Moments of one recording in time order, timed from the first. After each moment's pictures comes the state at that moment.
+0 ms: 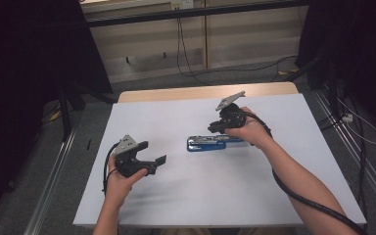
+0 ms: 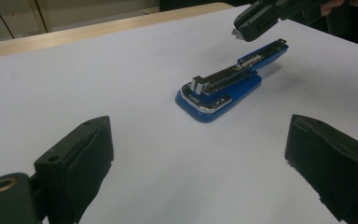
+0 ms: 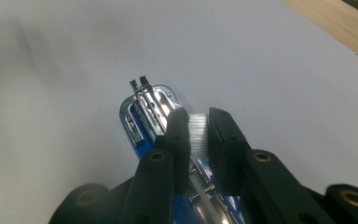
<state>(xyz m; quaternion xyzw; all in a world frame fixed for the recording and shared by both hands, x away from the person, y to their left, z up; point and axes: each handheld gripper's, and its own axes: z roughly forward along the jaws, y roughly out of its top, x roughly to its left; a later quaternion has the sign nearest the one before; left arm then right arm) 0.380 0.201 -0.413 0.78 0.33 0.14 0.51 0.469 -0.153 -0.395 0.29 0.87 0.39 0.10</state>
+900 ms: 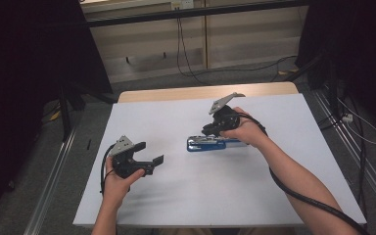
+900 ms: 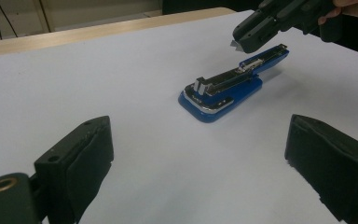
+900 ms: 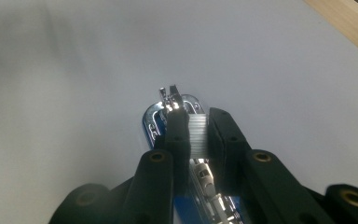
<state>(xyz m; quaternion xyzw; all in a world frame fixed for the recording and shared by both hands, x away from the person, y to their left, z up) 0.376 0.208 -0.413 0.78 0.34 0.14 0.51 0.470 -0.134 -0.396 0.23 0.89 0.39 0.08</state>
